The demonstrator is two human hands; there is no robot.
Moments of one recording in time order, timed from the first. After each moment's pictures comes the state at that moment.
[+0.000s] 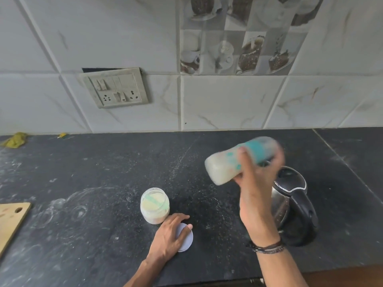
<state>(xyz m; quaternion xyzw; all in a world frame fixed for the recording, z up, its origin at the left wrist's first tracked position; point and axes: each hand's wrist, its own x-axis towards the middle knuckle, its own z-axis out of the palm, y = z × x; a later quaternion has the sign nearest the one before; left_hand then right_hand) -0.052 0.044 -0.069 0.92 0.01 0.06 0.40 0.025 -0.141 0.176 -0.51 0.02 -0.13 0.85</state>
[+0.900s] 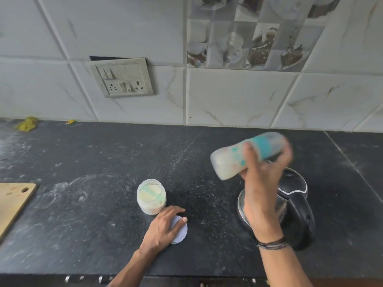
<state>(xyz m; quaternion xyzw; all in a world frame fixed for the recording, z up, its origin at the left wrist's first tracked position) -0.052 0.039 -0.068 0.92 0.02 0.08 0.38 0.040 -0.166 0.175 -0.53 0.01 -0.11 0.84</state>
